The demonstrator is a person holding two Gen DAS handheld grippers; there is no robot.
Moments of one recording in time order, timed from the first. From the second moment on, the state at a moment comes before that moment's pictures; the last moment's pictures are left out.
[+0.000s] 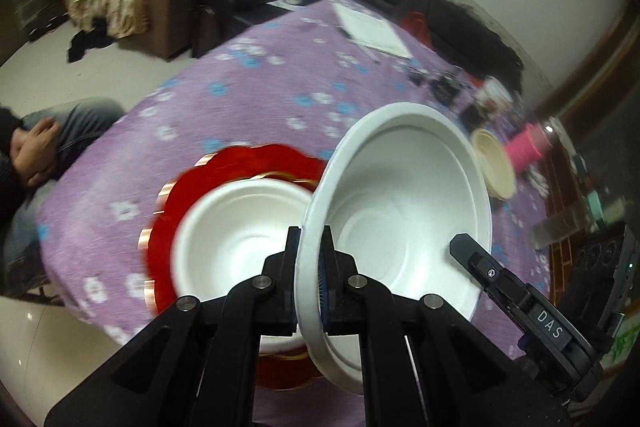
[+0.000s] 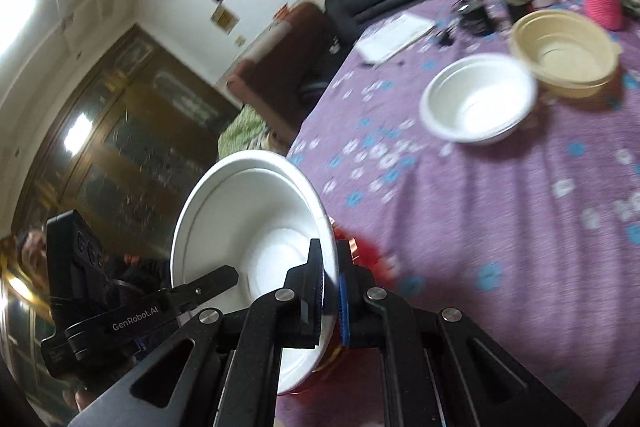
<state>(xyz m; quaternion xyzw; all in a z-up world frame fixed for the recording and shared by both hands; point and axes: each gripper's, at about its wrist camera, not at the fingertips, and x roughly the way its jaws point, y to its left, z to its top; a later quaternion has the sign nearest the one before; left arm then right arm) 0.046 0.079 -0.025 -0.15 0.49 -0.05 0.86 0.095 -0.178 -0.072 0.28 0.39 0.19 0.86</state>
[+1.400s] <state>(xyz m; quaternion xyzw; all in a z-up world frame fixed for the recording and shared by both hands) 0.044 0.156 -0.028 -0.16 0.45 0.01 0.88 0.104 -0.110 -0.103 0.24 0.50 0.20 0.81</state>
